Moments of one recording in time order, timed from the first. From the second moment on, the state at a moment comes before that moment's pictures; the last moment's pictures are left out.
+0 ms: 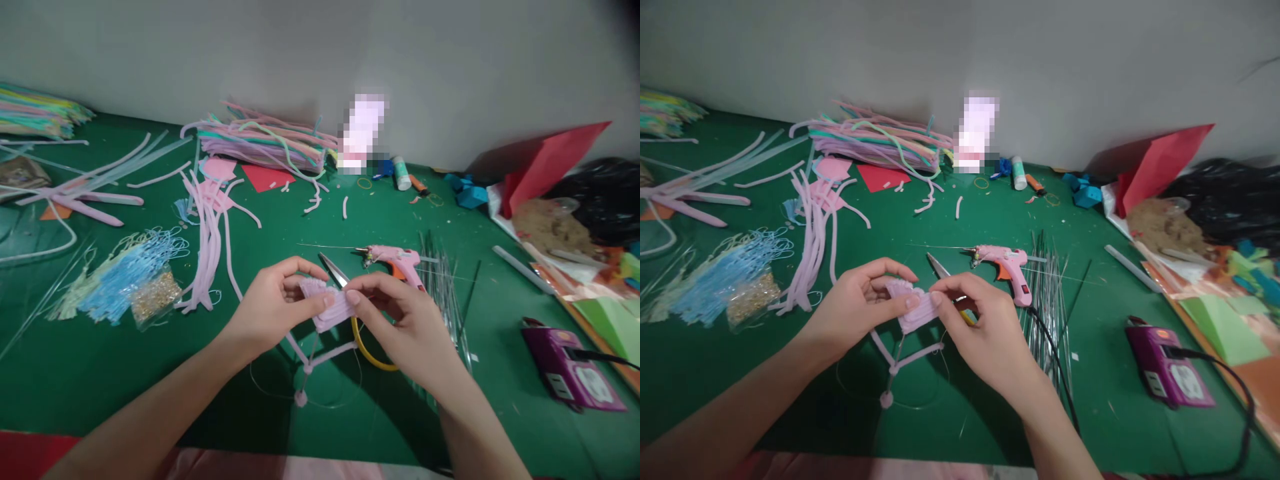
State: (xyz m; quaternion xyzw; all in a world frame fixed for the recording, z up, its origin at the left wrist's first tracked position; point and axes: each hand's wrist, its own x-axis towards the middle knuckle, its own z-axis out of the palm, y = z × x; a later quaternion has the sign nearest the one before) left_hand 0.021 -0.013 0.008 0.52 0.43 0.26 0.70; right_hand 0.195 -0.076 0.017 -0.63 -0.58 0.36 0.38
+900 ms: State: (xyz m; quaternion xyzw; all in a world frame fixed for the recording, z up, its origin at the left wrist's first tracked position) left_hand 0.023 -0.015 0.009 0.54 0.41 0.25 0.69; right_hand 0.208 -0.069 0.012 -0.58 -0.49 0.53 0.37
